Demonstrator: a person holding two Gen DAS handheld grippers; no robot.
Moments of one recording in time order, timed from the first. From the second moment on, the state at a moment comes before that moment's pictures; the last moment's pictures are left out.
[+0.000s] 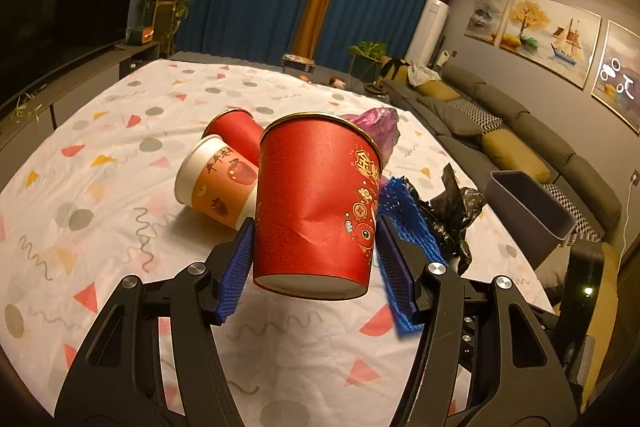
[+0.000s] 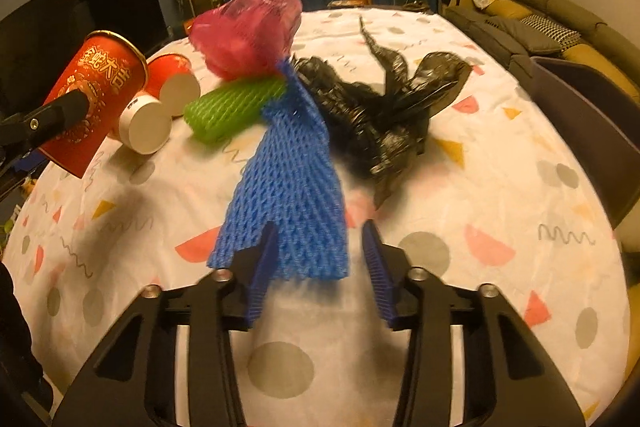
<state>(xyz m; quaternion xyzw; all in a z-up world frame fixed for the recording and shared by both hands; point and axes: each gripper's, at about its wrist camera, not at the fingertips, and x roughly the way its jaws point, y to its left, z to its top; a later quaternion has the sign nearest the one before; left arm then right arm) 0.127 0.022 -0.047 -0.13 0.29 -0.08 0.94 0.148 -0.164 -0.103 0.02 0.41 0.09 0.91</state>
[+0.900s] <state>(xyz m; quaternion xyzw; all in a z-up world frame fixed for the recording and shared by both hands) 0.120 0.025 -0.037 -0.13 0.28 -0.09 0.95 0.110 -0.173 -0.050 0.01 0.31 0.10 0.95</state>
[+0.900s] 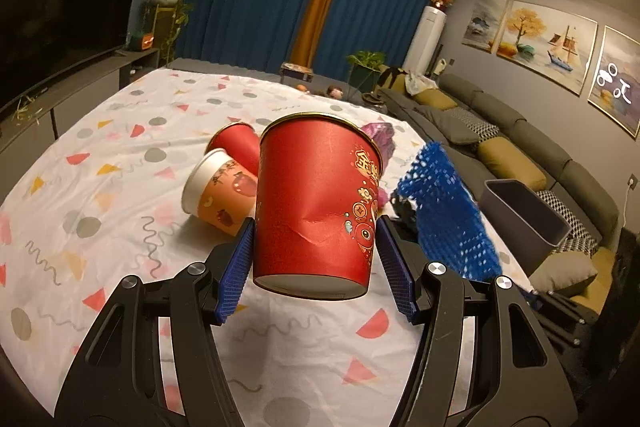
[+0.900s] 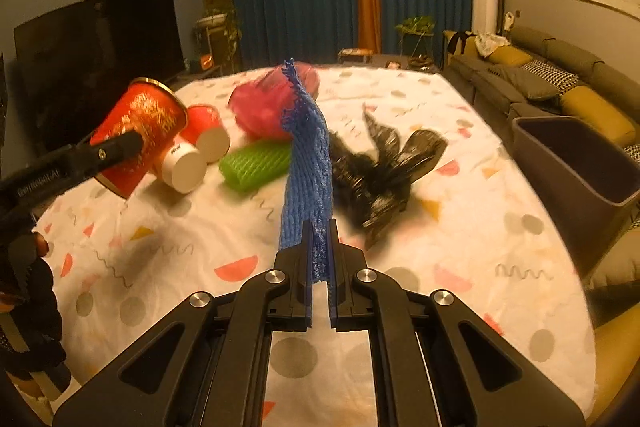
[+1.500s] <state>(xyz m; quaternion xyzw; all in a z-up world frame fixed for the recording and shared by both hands) 0.135 -0.045 -0.015 -0.09 0.26 -0.15 0.95 0.096 -0.251 0.002 0.04 0.22 0.02 0.97</state>
